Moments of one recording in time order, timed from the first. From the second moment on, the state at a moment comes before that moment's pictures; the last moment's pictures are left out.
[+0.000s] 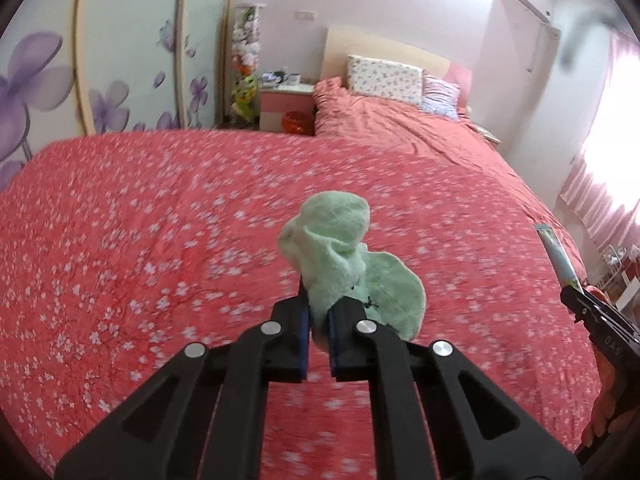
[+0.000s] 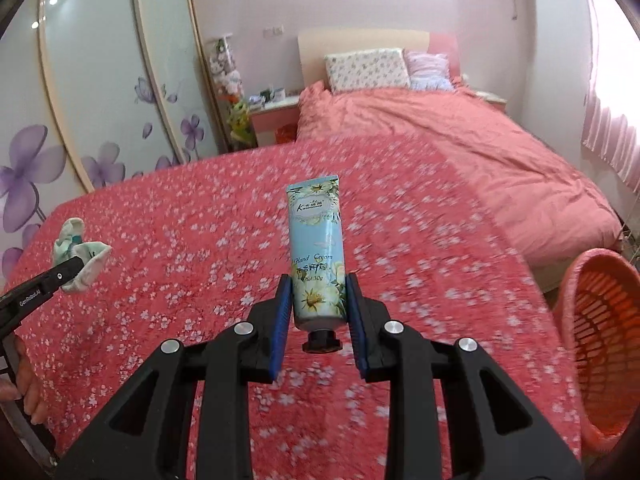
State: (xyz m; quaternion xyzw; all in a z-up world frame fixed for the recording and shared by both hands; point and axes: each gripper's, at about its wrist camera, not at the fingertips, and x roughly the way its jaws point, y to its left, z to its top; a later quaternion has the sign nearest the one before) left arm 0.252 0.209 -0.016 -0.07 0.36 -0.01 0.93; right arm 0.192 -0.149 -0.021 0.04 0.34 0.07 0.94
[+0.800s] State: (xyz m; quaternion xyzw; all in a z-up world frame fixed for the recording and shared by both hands) left arm 0.207 -0.011 0.041 -0.02 0.33 -0.22 0.92; right arm 0.097 -0.264 0.028 0.08 0.23 -0.06 0.97
